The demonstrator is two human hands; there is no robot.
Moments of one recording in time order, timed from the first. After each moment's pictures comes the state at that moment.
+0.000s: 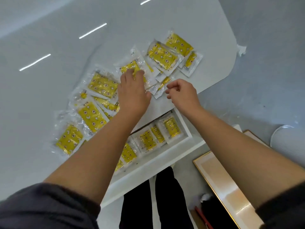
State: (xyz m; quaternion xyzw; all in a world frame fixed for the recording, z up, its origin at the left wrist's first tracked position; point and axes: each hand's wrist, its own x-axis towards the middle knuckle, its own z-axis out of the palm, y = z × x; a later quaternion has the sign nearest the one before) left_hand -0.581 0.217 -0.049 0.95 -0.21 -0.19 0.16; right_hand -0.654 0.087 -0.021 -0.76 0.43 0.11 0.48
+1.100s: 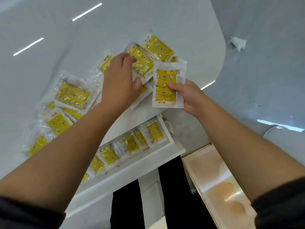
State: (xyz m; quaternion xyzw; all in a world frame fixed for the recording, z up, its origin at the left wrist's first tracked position) left_hand -0.551 0.143 -0.035 0.93 -0.26 -0.17 0.22; right_hand -0.649 -0.030 -0.041 -0.44 0.49 0.18 0.73
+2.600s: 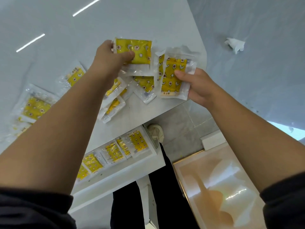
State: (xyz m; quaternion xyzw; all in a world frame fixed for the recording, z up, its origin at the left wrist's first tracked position) left_hand -0.498 0.033 -0.038 0.74 0.14 -0.38 0.53; right_hand -0.636 -0.156 -0.058 -0.42 0.41 0.18 0.79
